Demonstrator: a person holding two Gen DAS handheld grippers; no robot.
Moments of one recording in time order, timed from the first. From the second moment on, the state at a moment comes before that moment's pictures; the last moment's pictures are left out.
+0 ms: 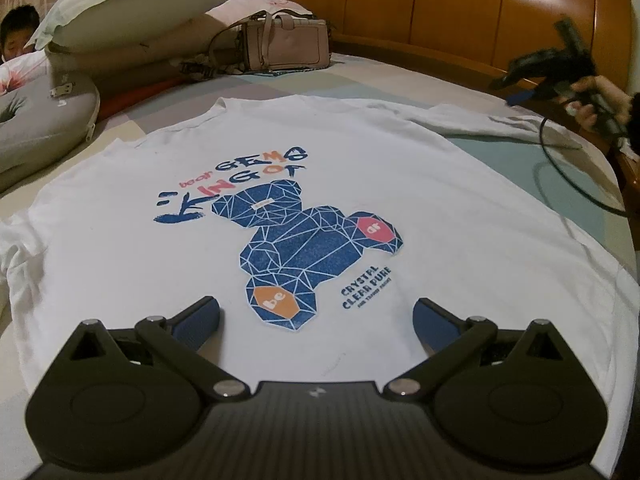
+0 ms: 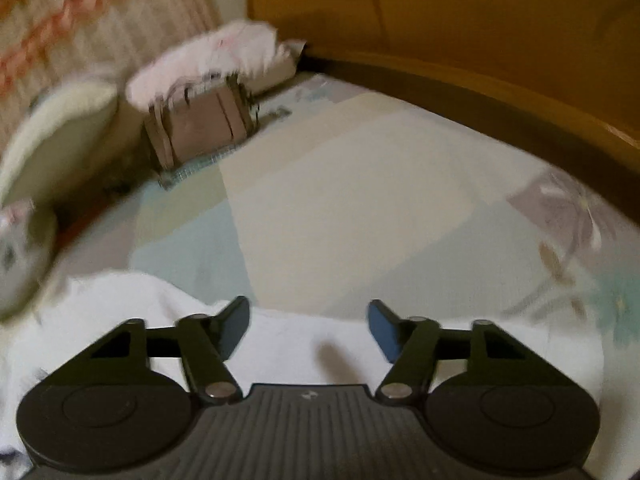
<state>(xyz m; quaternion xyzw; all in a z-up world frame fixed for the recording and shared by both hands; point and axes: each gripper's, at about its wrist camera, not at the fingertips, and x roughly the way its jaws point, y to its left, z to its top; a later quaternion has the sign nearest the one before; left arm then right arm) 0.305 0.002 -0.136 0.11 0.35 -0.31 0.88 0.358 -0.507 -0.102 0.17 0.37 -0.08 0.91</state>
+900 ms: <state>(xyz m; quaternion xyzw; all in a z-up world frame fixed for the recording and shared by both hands) 0.283 -0.066 -0.104 0.06 0.39 -0.25 0.88 0.374 -0.521 -0.110 0.00 0.37 0.00 0.93</state>
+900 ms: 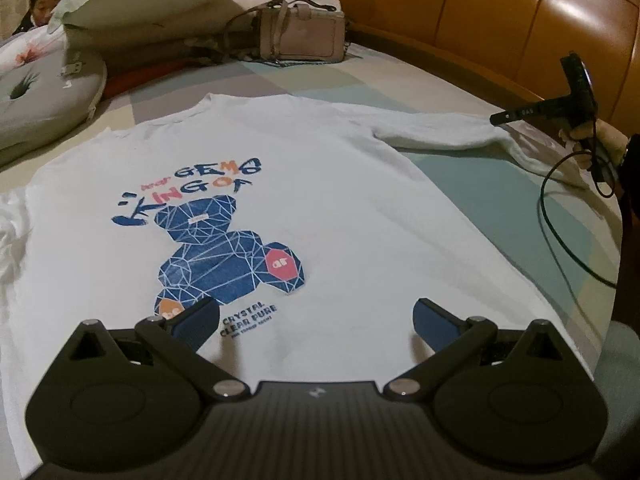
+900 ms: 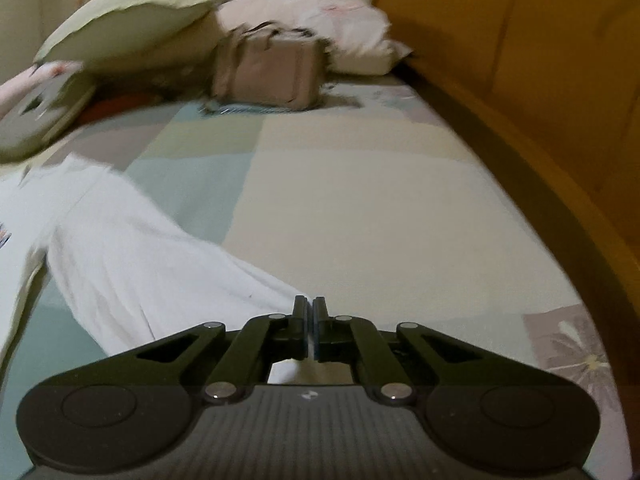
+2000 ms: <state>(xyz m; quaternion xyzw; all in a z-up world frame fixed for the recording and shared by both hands) 0.247 -0.085 -0.089 0.10 0.40 -0.26 0.87 0.234 -0.591 -0.124 0.09 0.34 -0.18 0.92</state>
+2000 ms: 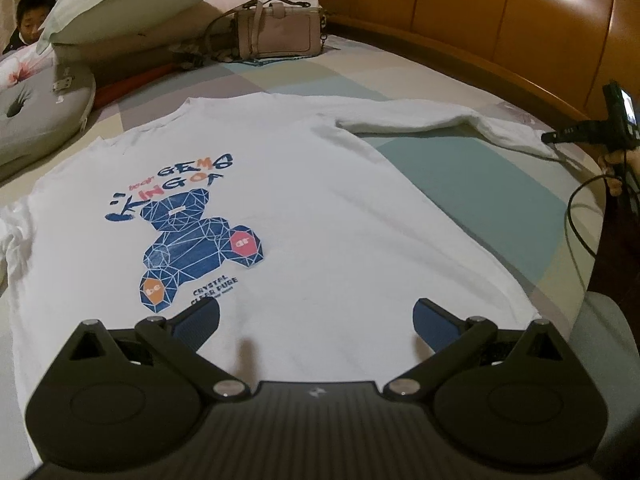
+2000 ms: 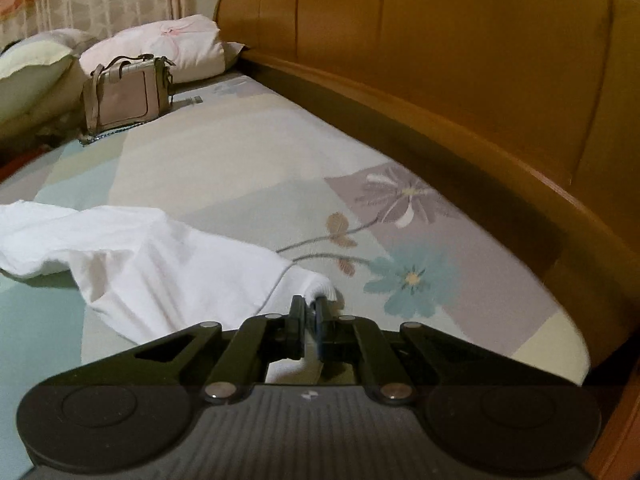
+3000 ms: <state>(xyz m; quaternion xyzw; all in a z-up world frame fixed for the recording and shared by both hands) 0.309 -0.012 -0.114 0.16 0.36 -0.24 0.89 0.434 -0.411 -0.093 0.14 0.44 -0.11 0.88</state>
